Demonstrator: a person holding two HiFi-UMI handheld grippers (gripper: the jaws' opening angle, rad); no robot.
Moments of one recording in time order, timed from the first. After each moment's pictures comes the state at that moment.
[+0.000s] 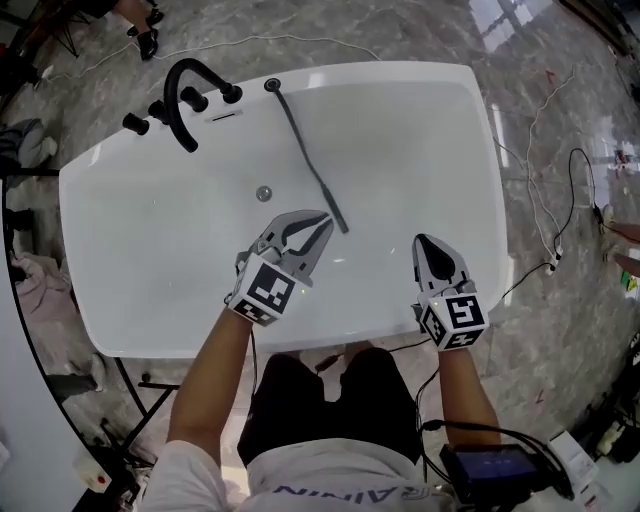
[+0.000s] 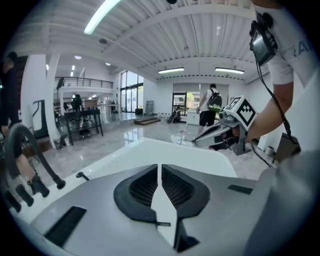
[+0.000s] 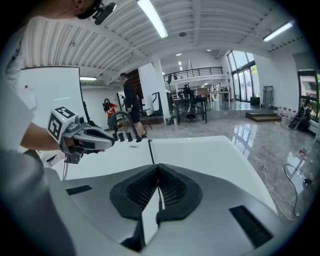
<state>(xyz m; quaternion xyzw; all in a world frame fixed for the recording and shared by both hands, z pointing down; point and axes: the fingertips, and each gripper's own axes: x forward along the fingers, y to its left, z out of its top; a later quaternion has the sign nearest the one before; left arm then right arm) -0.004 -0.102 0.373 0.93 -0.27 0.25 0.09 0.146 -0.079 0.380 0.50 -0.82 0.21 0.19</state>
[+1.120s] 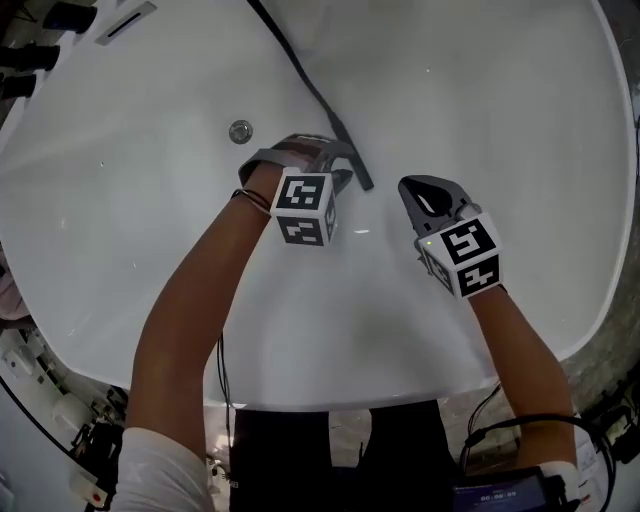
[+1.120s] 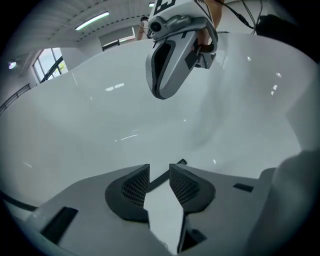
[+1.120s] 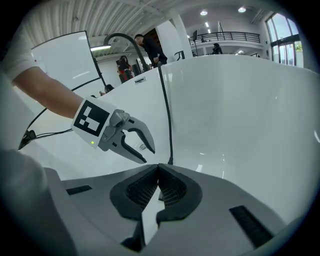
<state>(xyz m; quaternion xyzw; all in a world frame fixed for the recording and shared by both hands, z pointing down) 0.027 -0.108 0.831 0.85 0.03 0.52 -0.09 0.087 -0.110 0.754 0.32 -0.84 0.27 0.34</state>
